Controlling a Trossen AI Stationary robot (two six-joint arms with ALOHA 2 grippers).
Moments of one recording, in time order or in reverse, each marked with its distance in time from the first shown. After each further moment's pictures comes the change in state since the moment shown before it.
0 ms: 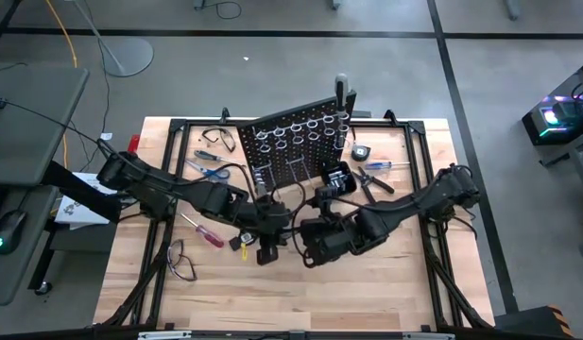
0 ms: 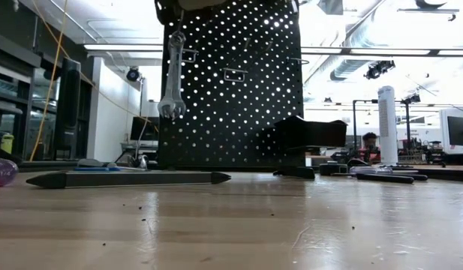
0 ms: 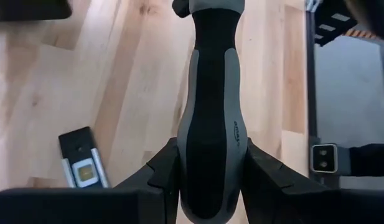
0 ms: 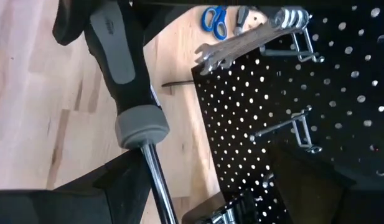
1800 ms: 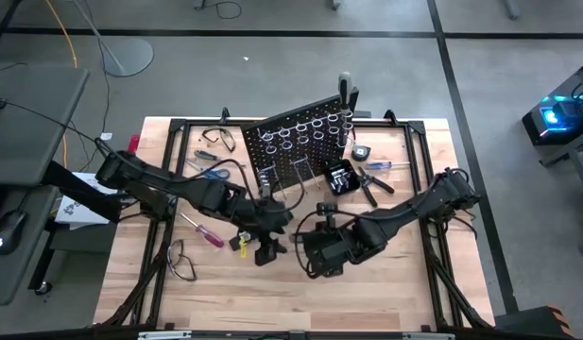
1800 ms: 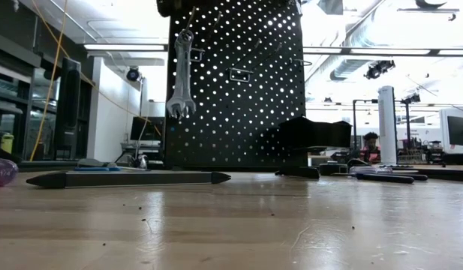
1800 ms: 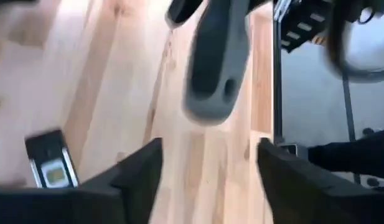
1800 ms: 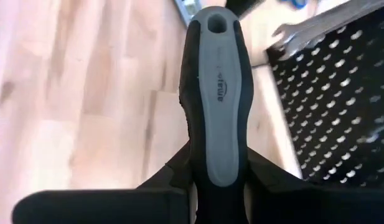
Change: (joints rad) left arm -0.007 -0.021 0.023 -0.024 0.098 -0.047; right arm 0.042 0.046 0.065 -0.133 -0.265 0.197
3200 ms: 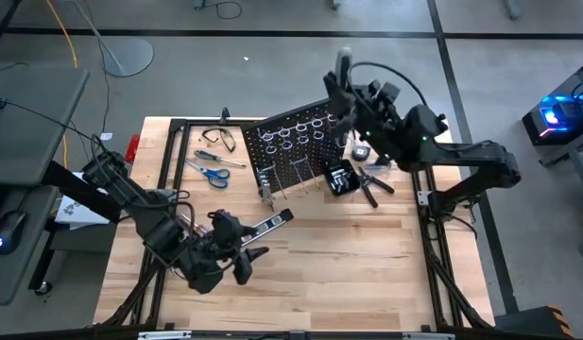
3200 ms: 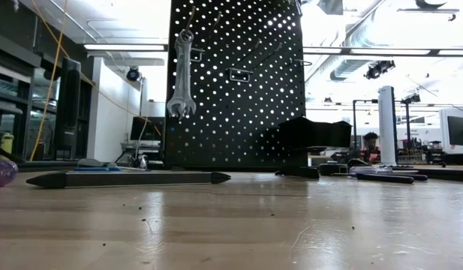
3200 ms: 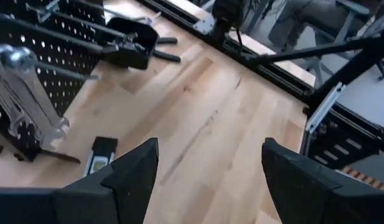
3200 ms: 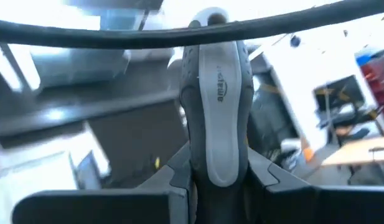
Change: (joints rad) left arm -0.410 -0.100 -0.002 -0.094 -0.860 -0.543; right arm -0.485 -0.479 -0.431 1.795 0.146 -0.186
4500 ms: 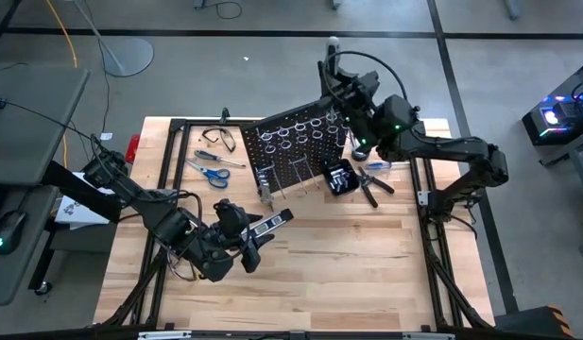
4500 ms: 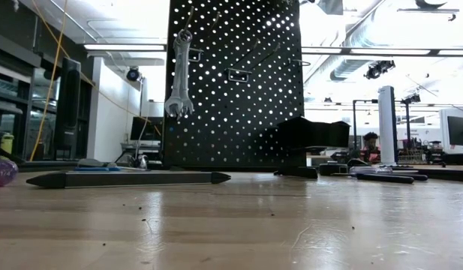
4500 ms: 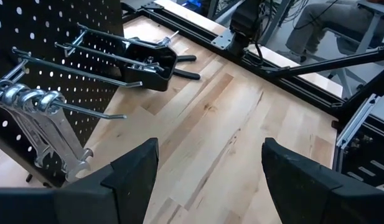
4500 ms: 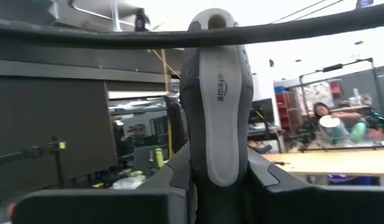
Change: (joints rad) left arm 0.078 0.001 0.000 0.009 -0.028 0.102; right arm -0.129 0.098 0.000 0.036 0.125 -0.225
